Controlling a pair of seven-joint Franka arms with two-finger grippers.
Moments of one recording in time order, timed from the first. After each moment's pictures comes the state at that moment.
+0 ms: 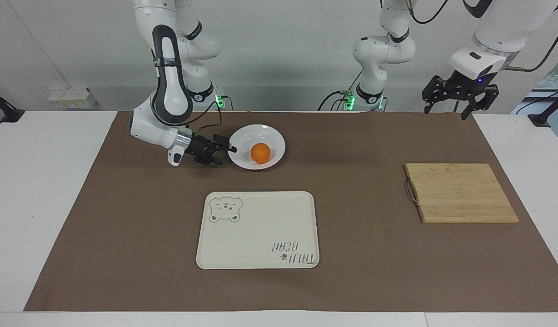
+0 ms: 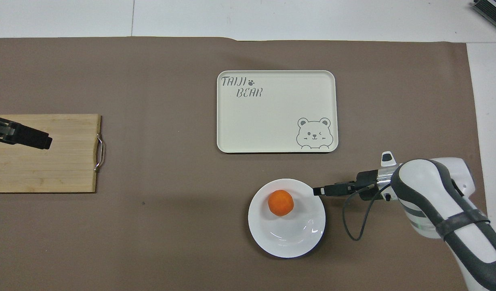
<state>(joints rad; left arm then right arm) -0.07 0.00 -0.02 -1.47 0.00 1.44 0.19 0.13 0.07 -0.10 -2.41 1.03 2.05 -0.77</state>
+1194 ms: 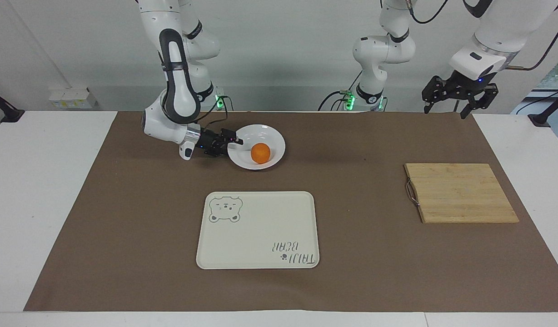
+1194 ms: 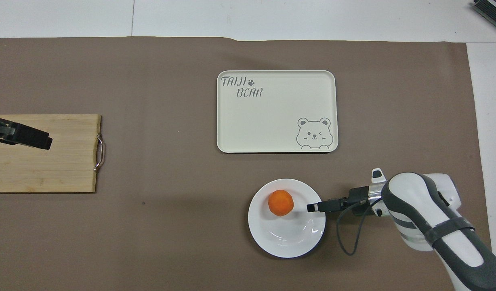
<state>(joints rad) -0.07 0.00 -0.03 -1.47 0.00 1.43 0.16 0.18 0.03 -0.10 -2.54 1.08 2.05 -0.80</state>
